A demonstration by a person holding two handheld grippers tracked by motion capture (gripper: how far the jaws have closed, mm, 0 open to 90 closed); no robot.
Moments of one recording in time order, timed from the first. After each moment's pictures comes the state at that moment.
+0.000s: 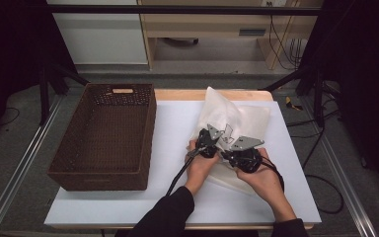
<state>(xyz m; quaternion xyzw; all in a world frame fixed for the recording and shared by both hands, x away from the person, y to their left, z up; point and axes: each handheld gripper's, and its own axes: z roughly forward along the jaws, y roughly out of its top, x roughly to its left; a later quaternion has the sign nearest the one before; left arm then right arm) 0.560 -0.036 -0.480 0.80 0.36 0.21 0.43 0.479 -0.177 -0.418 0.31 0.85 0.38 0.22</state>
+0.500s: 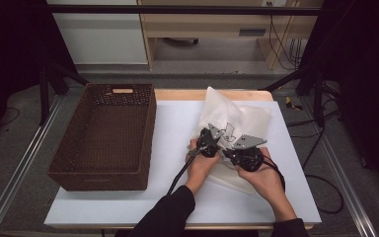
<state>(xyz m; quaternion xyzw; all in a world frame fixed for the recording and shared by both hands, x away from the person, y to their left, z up) 0.560 -0.037 -0.477 0.81 0.35 0.21 0.42 0.481 -0.182 -0.417 0.32 0.84 0.39 0.22</state>
